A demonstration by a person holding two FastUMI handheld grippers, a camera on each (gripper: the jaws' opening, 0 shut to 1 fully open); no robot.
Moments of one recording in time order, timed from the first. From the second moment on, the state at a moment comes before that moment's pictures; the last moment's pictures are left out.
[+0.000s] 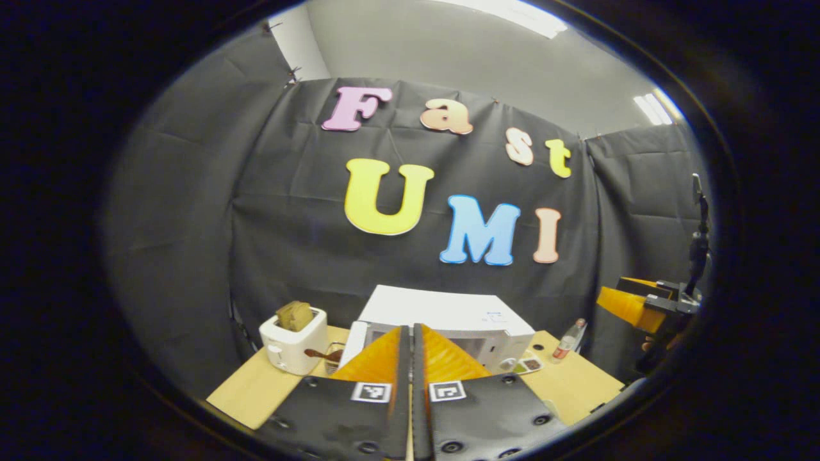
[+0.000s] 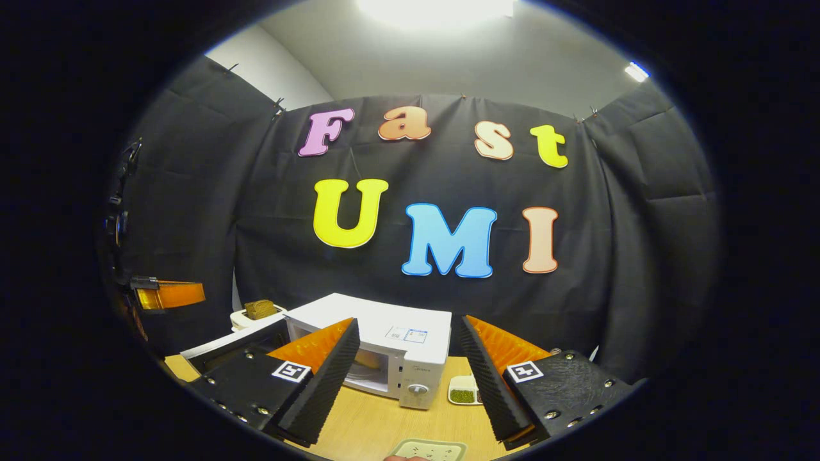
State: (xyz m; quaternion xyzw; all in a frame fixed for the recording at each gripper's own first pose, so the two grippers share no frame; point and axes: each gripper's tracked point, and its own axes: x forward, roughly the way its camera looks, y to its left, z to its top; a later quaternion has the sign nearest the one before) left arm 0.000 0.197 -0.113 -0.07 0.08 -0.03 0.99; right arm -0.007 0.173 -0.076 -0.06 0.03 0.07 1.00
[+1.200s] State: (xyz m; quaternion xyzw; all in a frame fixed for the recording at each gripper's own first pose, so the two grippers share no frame) left arm -0.102 0.266 -0.260 -0.07 0.25 -0.02 0.96; right arm 0.024 0.137 -0.082 -0.01 0.05 0.04 1.00
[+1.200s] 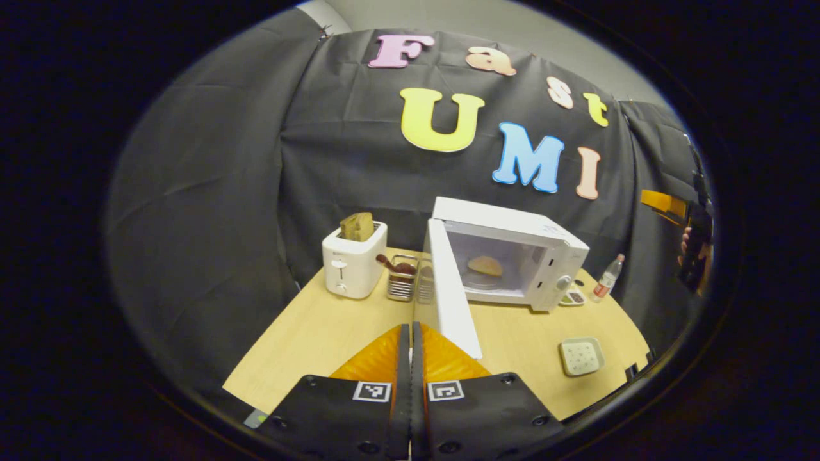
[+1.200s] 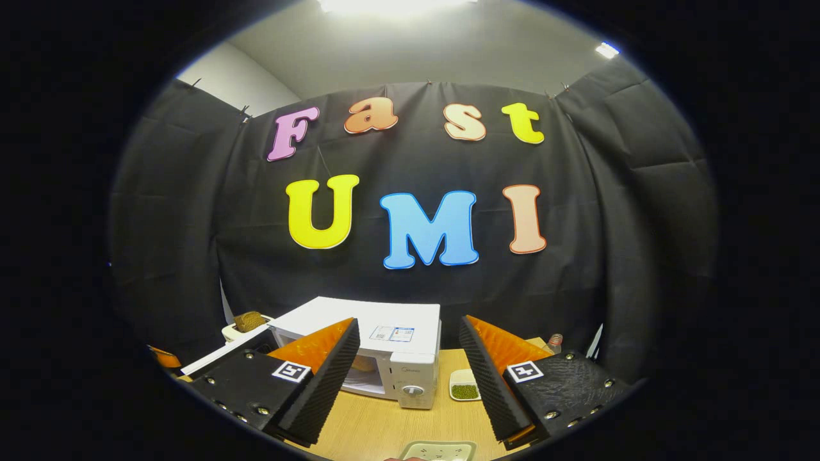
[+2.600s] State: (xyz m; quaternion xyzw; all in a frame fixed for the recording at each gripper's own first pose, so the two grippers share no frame) left arm -0.017 0.046 -0.290 -0.07 0.30 -0.23 0.92; right arm 0.035 0.064 -0.088 0.00 0.06 -0.03 1.00
